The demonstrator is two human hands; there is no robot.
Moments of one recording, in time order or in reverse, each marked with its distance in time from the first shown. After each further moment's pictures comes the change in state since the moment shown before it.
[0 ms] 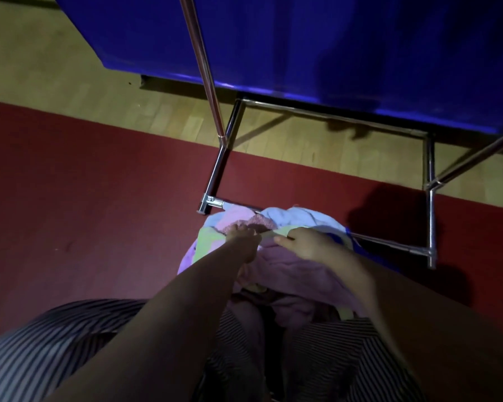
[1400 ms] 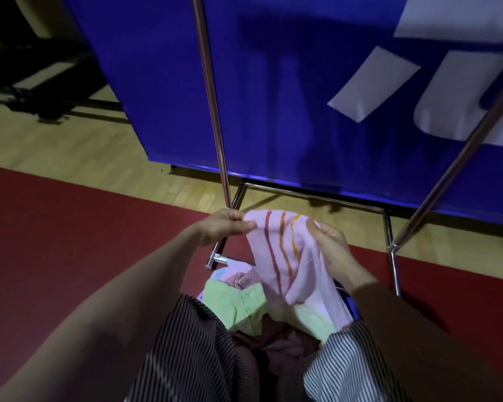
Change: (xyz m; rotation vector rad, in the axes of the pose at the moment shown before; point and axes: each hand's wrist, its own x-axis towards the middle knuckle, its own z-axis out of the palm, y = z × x) left_hand -0.130 -0.023 -0.174 -1.005 0.003 0.544; right_hand -0.146 -0.019 -0.064 1.357 0.561 -0.463
